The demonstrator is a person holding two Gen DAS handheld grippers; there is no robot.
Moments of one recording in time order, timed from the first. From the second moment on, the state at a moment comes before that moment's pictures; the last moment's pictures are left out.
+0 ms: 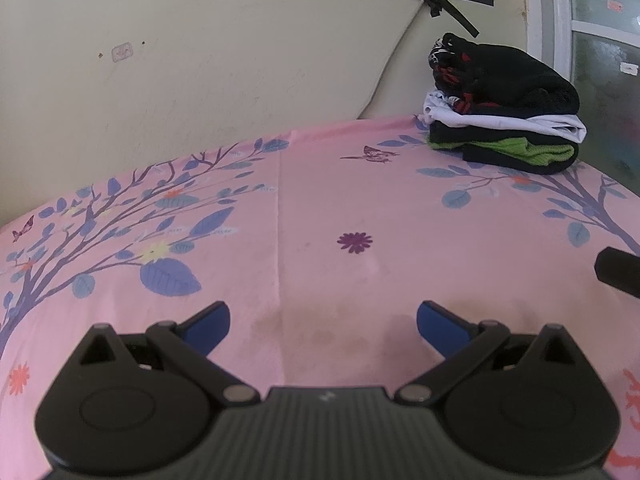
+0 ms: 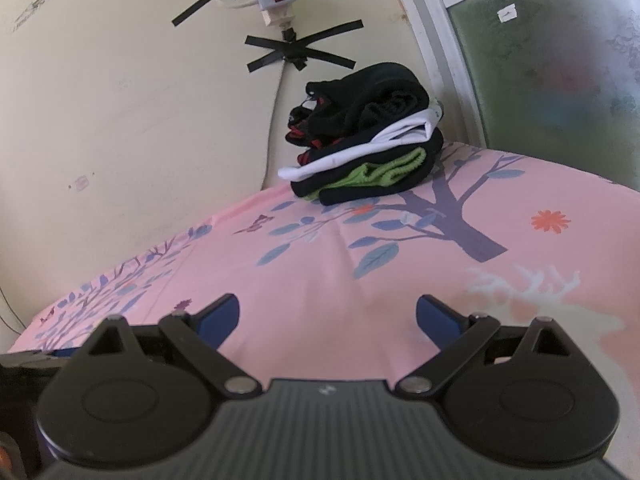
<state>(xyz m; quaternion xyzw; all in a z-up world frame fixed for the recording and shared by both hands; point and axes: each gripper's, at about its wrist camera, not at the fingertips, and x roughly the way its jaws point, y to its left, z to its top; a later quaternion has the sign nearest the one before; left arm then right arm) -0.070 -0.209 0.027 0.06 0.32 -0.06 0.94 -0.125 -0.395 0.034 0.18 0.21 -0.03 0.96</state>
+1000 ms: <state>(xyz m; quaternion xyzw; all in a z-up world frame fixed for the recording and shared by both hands) -0.065 -0.206 0.025 0.06 0.34 -0.06 0.94 -0.122 -0.399 0.033 0.19 0.22 -0.02 0.96</state>
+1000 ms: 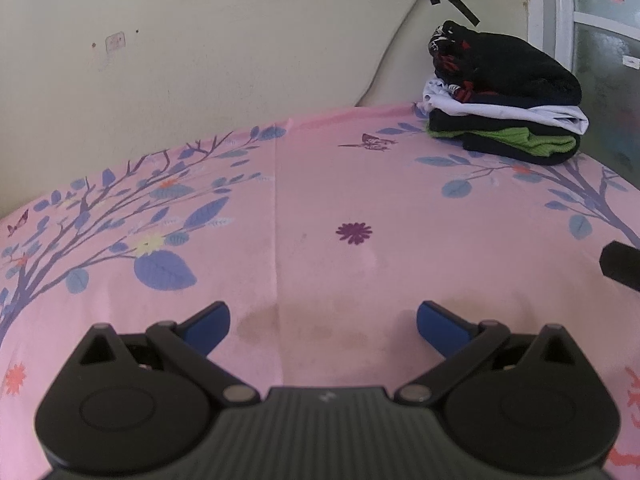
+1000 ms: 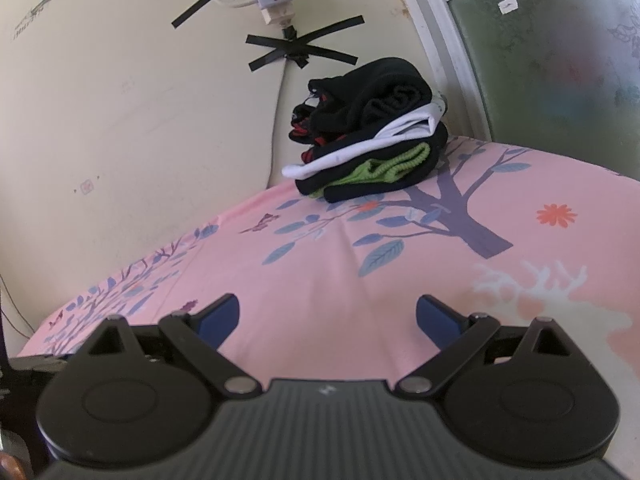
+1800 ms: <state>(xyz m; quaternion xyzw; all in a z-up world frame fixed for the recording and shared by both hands) -0.071 -0.216 0.025 0.10 0.33 -0.07 0.94 -0.122 -0.398 0.034 0.19 0.22 -0.02 0.96</state>
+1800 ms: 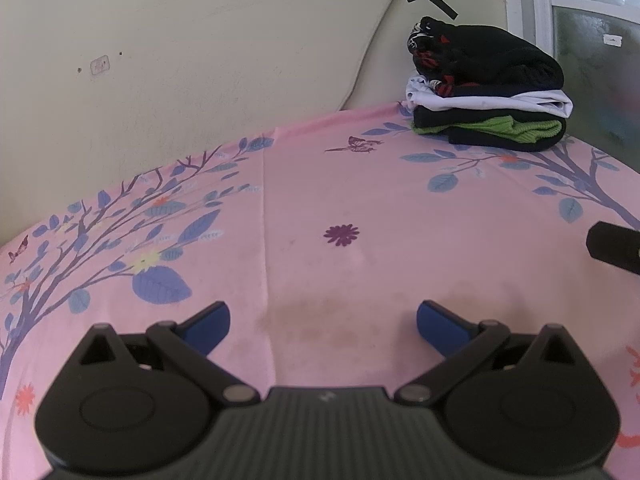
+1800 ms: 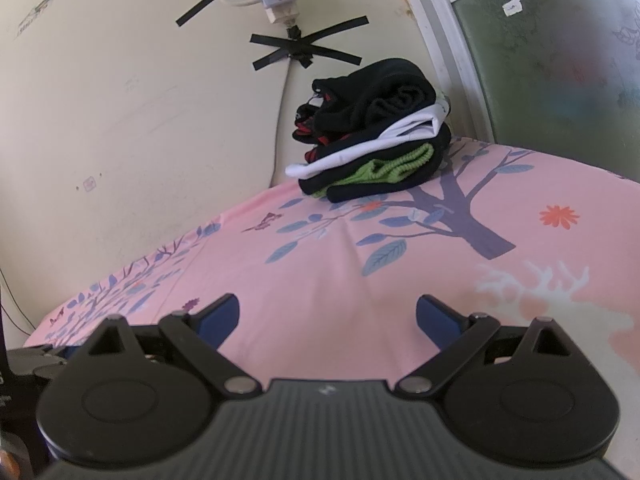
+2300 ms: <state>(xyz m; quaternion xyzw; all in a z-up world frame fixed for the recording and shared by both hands) -0.069 -0.205 0.027 0.08 0.34 -0.10 0.93 -0.122 -0.397 0.034 0.19 0.22 -0.02 0.96</state>
